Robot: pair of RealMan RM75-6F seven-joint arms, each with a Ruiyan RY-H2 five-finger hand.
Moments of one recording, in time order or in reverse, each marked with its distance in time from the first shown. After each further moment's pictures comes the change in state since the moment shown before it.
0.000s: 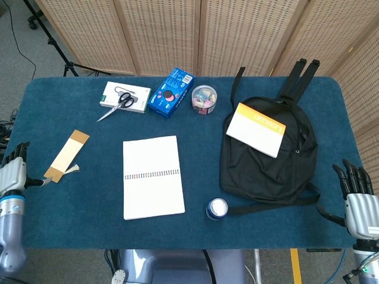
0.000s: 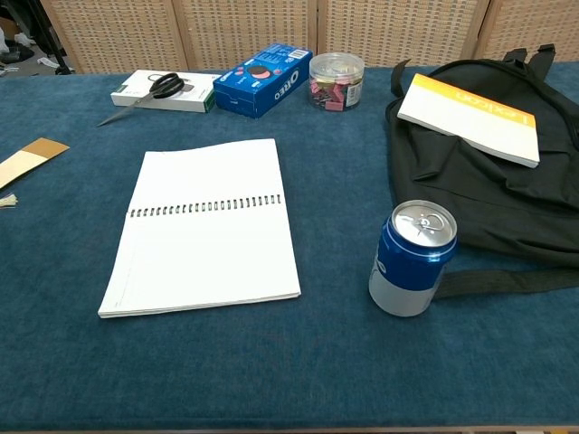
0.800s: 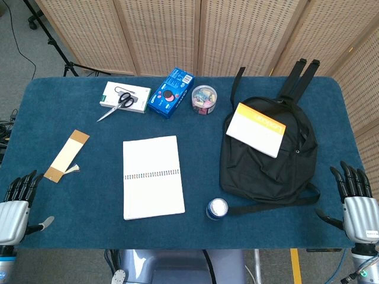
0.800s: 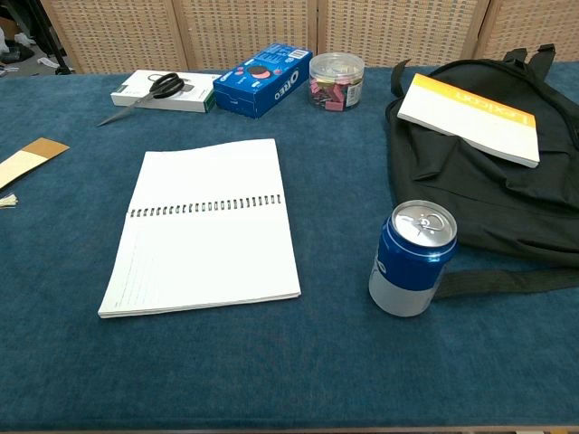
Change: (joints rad) left arm 0.377 0.116 0.302 -0.143 0.964 0.373 -0.184; right arm -0.015 -0.010 -0.016 -0.007 -0.052 0.044 -0.049
